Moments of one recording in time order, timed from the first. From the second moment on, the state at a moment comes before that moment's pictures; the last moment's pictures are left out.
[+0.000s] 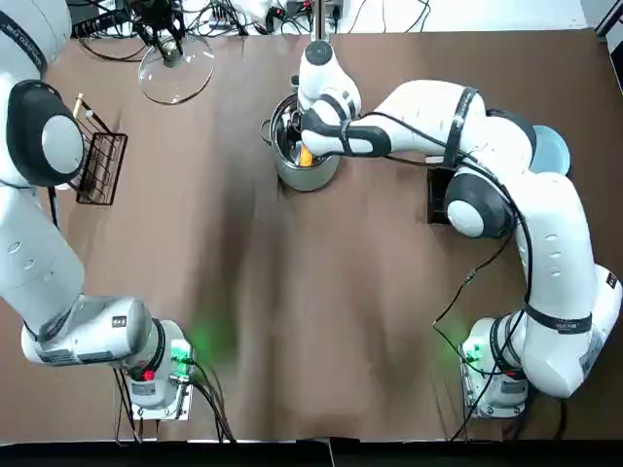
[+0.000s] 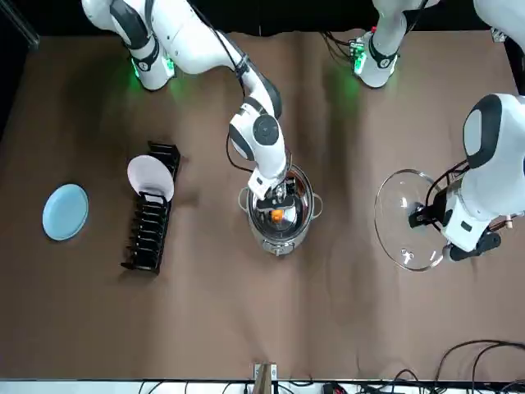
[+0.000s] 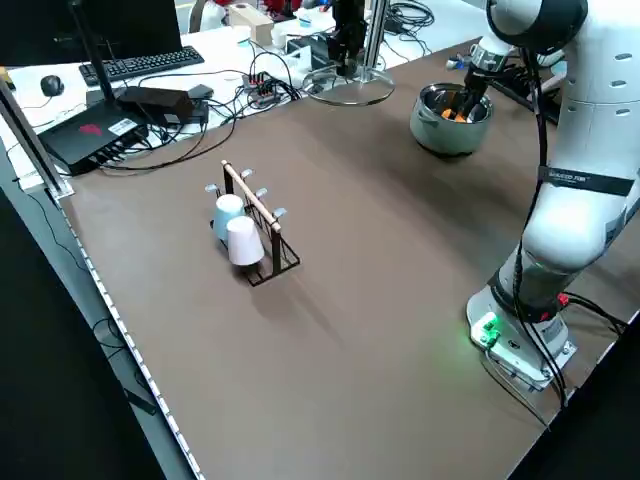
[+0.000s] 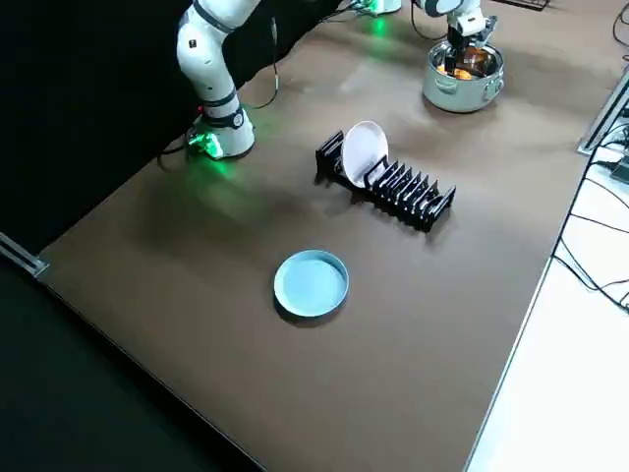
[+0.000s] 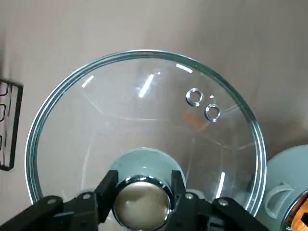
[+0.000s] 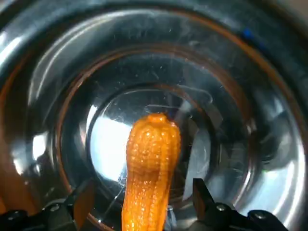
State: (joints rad) left arm 0.05 0.36 -0.18 -1.47 0.03 1.75 -0.37; right arm 0.76 0.85 0.10 -1.30 -0.04 2.28 0.82
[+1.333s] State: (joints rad) left arm 0.05 0.37 -0.18 -1.47 0.03 1.75 -0.37; right arm 0.78 0.89 0.10 -1.29 -0.05 2.31 0.82
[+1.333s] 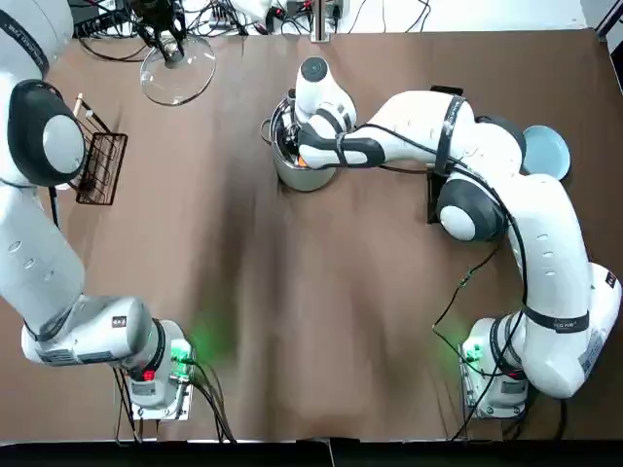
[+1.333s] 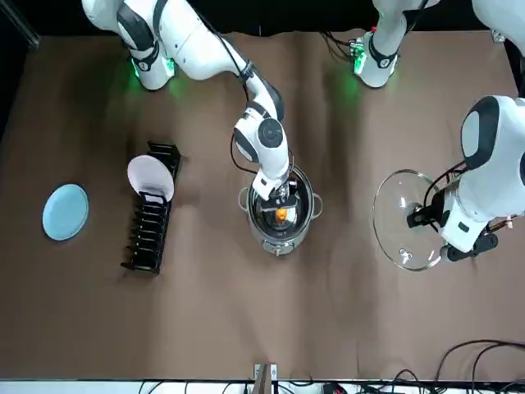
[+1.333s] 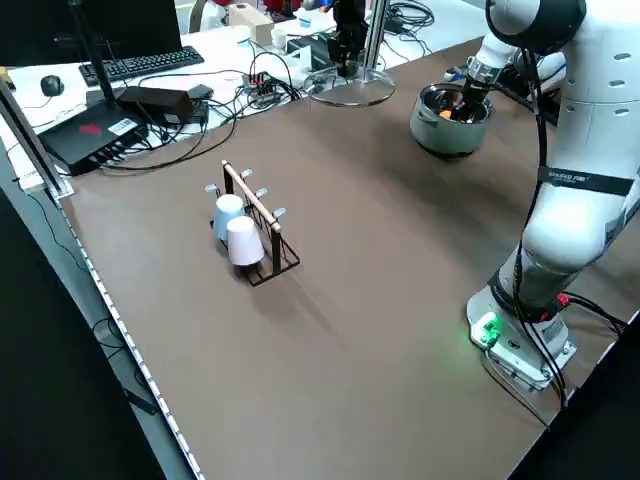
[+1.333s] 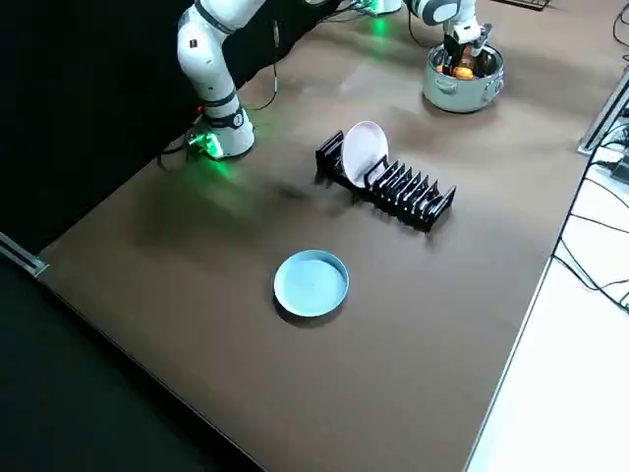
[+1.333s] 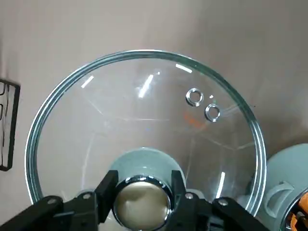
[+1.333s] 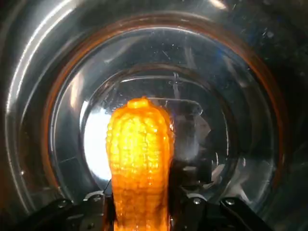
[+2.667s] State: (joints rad) left arm -0.11 0.37 -0.41 -1.47 0.02 1.76 -0.74; right arm 0.74 0.76 0.08 -1.25 -0.05 2.16 0.83
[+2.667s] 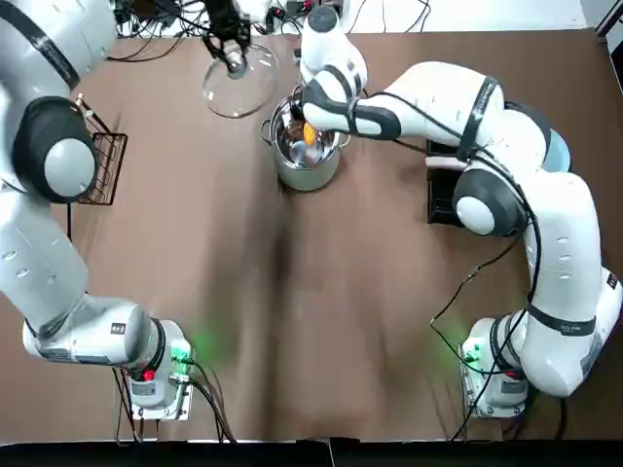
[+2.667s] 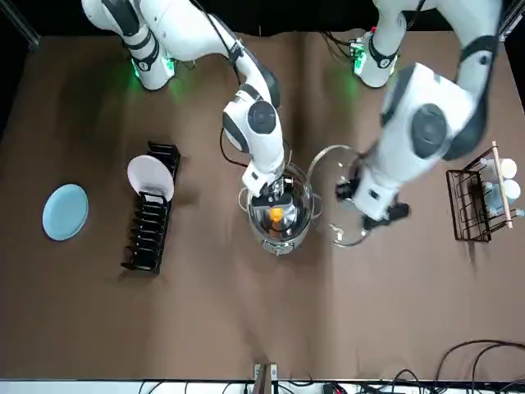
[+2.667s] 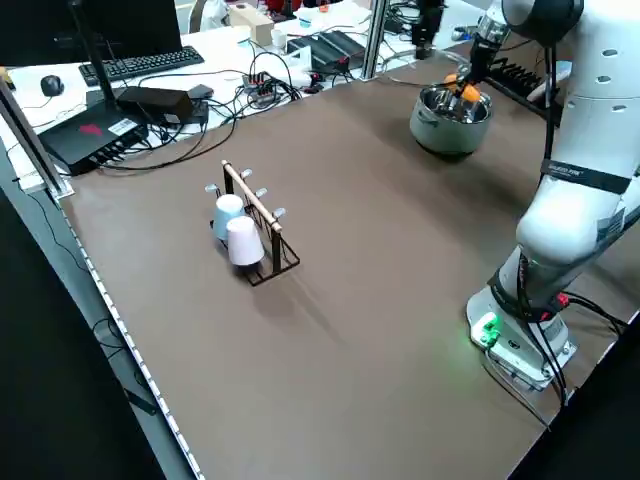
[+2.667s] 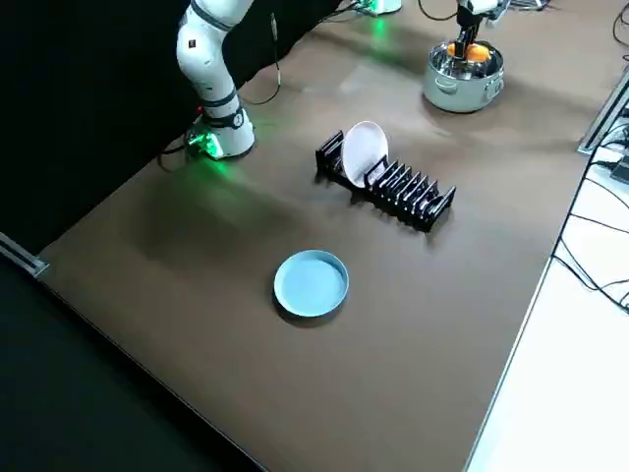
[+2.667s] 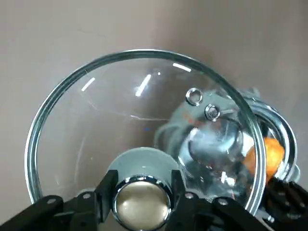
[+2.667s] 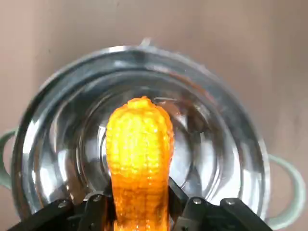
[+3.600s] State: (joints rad) left arm -0.20 0.41 -0.40 -1.47 0.04 1.84 -0.79; right arm 0.55 0.62 0.08 -1.25 -0.05 1.96 0.79
